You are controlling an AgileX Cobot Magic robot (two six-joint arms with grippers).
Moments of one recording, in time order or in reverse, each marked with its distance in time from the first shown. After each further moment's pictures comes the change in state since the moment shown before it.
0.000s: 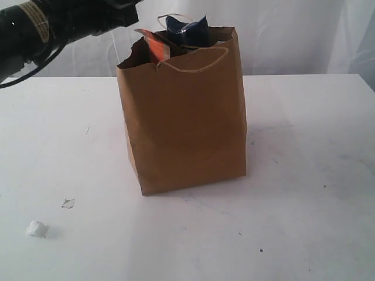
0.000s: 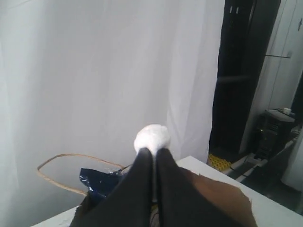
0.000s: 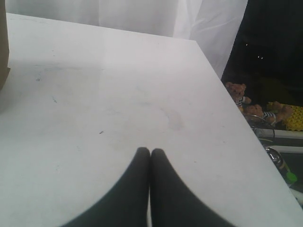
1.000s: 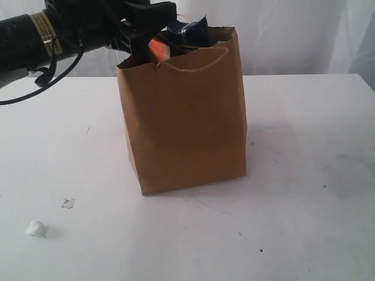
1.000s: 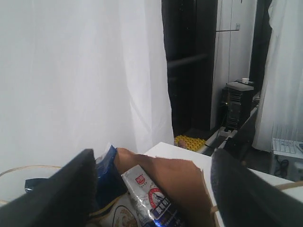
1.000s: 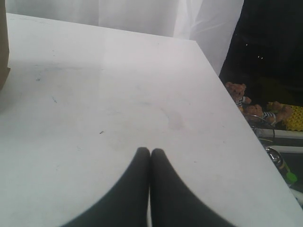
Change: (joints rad) left arm 0.000 0.020 0.000 0.202 -0.121 -0.006; right arm 0.000 0.000 0.000 0.000 0.000 0.000
